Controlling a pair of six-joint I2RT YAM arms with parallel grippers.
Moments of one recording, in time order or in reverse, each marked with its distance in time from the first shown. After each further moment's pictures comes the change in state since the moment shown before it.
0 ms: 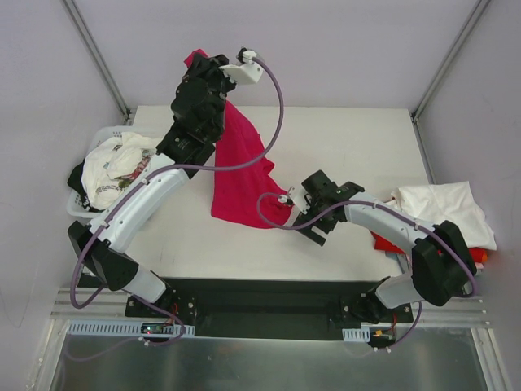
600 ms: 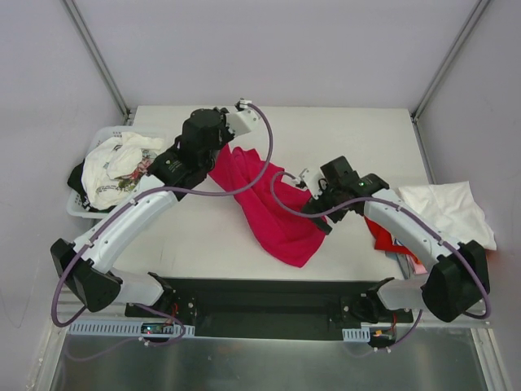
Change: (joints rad) left arm -0.020 -0.177 -0.256 -0.506 0.123 -0.373; right arm -0.133 -0.119 0.086 -0.072 -0.093 0.011
